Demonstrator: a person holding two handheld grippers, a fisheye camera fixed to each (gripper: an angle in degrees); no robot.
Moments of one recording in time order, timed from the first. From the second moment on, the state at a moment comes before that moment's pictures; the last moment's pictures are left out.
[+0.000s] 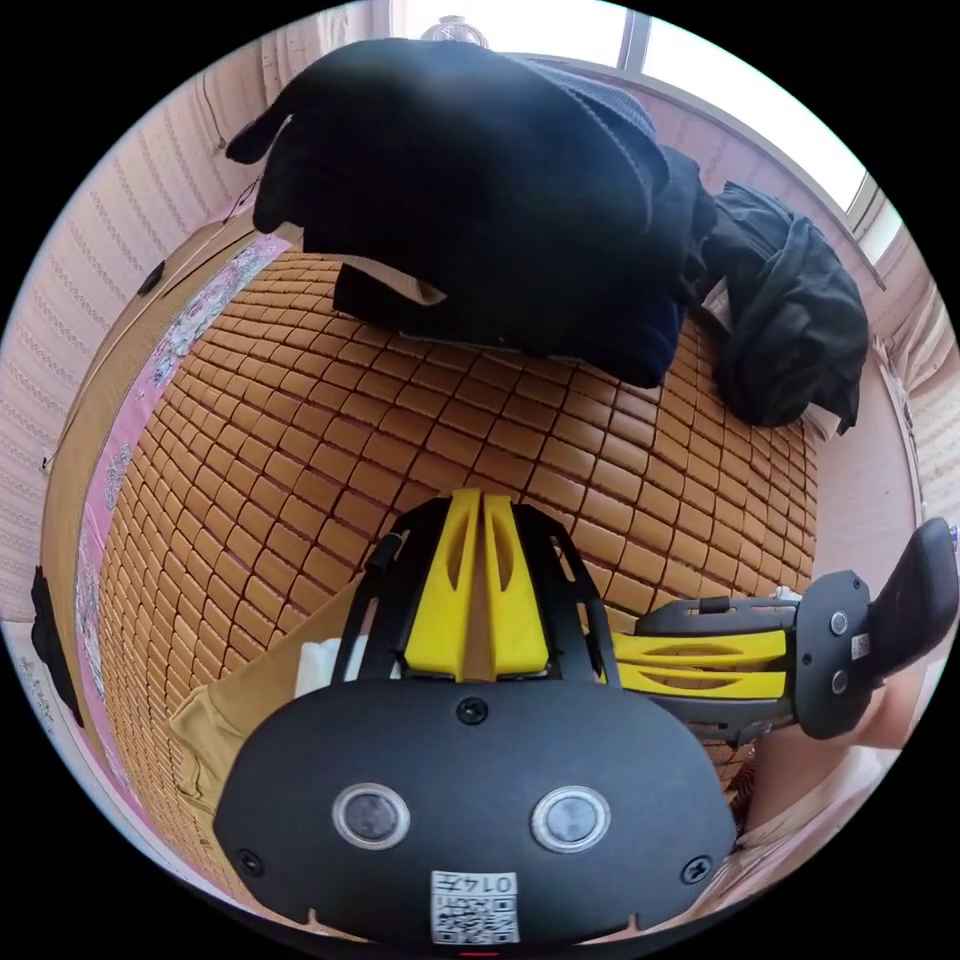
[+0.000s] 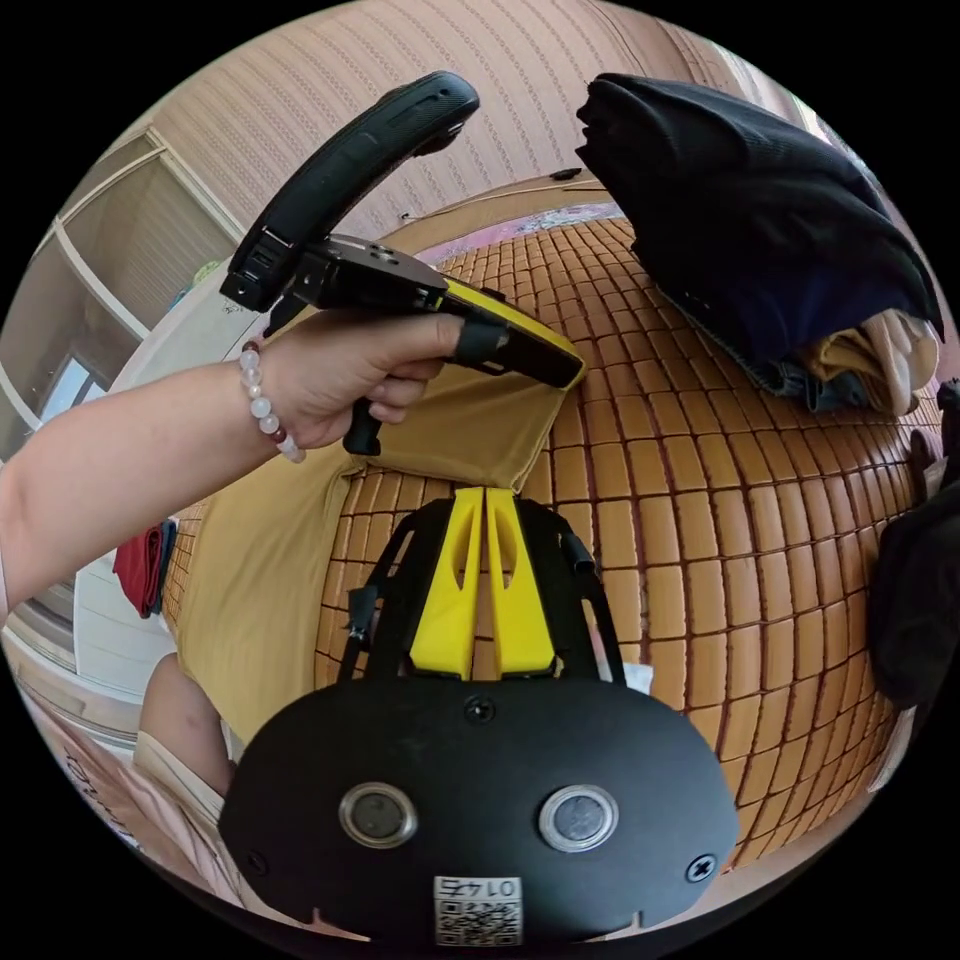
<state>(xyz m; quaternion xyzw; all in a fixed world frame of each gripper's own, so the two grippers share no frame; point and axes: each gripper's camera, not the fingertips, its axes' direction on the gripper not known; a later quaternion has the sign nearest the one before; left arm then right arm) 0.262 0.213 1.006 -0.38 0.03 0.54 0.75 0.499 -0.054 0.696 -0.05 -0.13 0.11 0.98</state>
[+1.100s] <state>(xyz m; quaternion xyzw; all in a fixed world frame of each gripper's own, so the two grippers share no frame) 0.024 0.046 0.752 -0.32 -0.01 0.32 0.89 0.487 -0.088 0.579 -0.06 -0.12 0.05 0.99</state>
